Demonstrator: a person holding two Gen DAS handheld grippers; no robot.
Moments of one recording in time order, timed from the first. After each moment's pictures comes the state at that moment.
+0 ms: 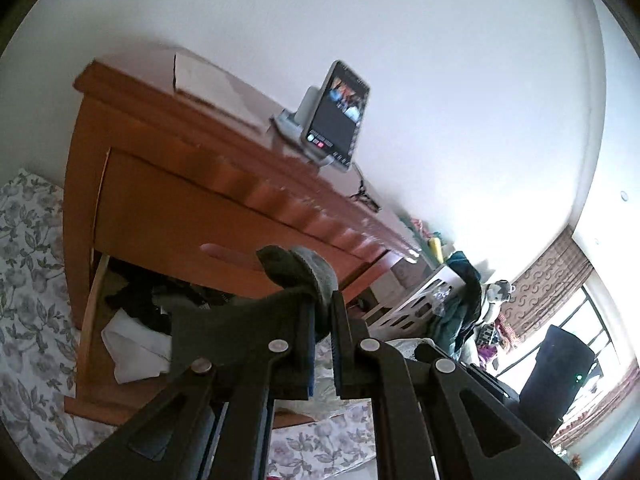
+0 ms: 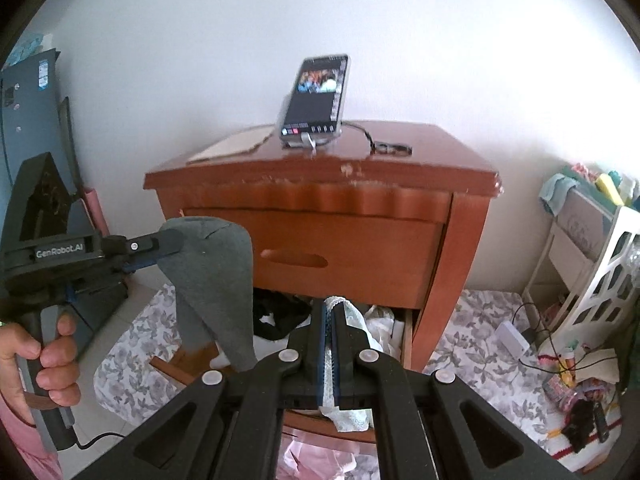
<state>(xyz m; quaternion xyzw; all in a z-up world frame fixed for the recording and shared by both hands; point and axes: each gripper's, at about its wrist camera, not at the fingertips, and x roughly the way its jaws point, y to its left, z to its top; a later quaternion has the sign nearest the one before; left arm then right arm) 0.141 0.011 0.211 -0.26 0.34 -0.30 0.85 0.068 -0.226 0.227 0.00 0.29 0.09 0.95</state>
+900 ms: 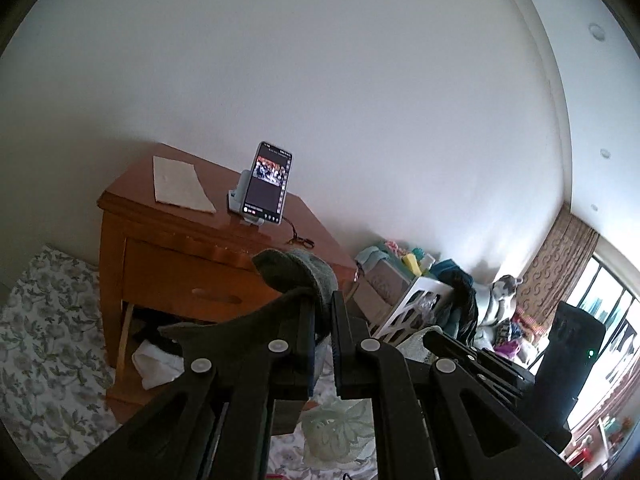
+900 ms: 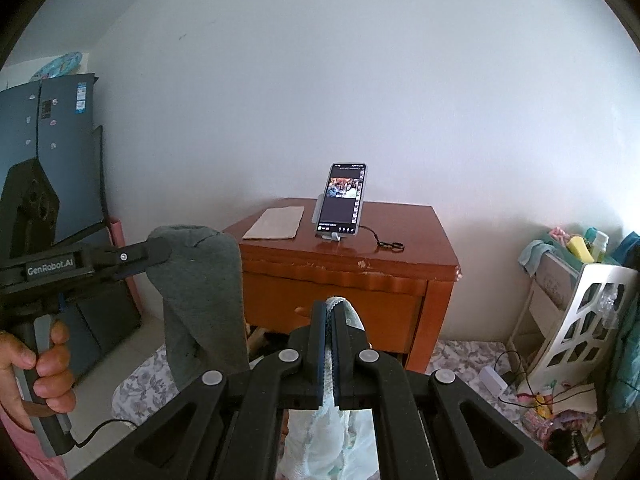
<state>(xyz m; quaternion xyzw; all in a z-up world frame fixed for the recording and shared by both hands) 0.016 0.008 0.317 -0.19 0.25 -0.29 0.90 -0.042 -0.224 0.322 -0.02 0.20 0.11 0.97</state>
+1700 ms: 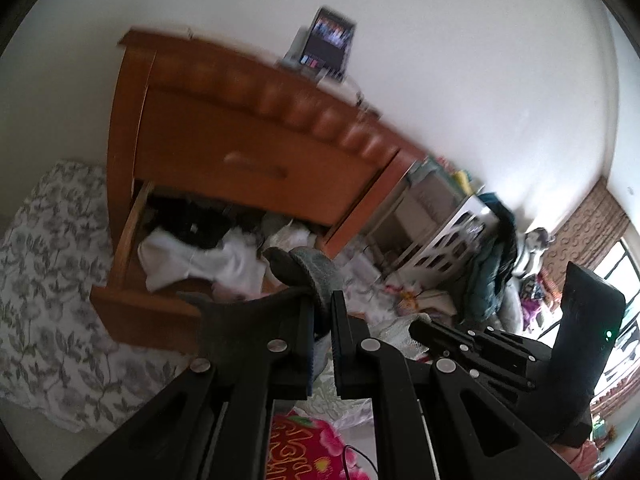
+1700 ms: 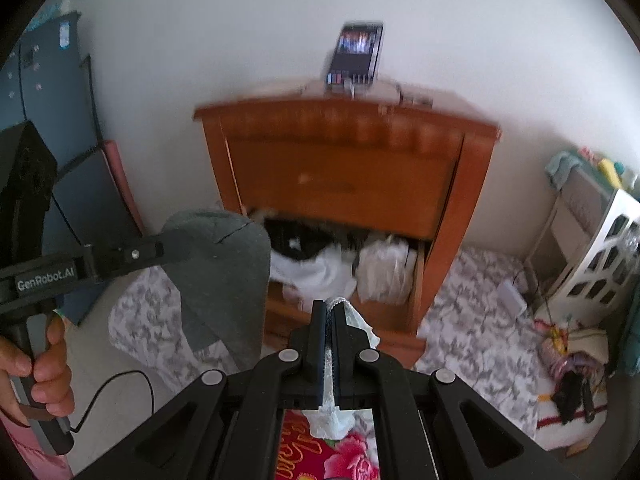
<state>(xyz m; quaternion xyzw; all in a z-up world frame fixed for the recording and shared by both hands) 0.033 -0.020 0.173 -0.17 0.41 -0.25 0.86 -0.006 -0.208 0.188 -0.05 0.38 0.12 0.92</state>
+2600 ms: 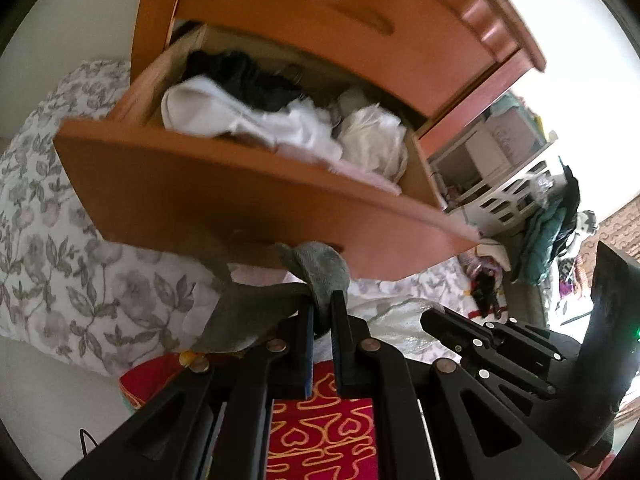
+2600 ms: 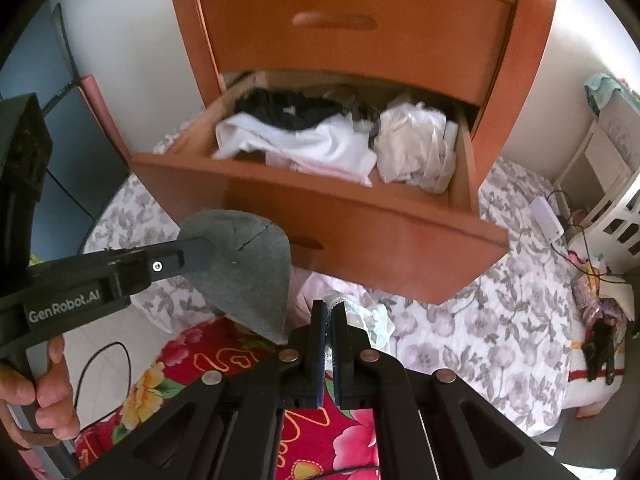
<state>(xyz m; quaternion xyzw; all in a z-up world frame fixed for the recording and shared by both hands) 0.050 -0.028 0.019 -0.16 0.55 -0.18 0.80 0.028 -0.194 0.043 -0.06 0.51 0.11 0.85</state>
